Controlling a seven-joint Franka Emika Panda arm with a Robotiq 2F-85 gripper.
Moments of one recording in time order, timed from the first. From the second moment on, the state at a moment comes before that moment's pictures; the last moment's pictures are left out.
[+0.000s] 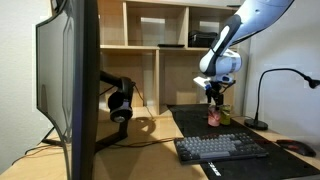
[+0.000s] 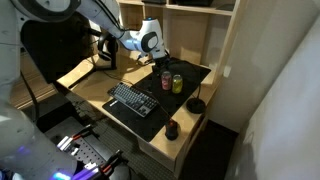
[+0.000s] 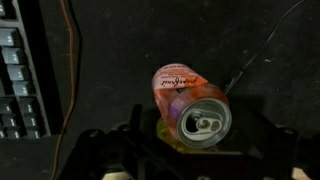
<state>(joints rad) 0.16 0.55 -0.19 -1.80 -0.03 2.55 1.60</state>
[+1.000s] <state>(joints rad) 0.14 0.63 -0.20 -1.75 -0.03 2.58 1.77</state>
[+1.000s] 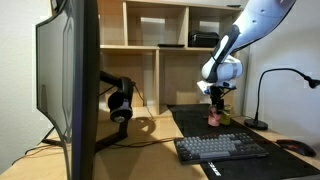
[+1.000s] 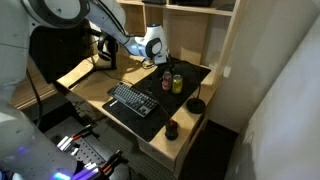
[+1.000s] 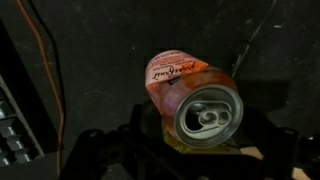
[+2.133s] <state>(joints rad) 0.03 0.68 -0.11 -1.68 0.15 2.58 1.67</state>
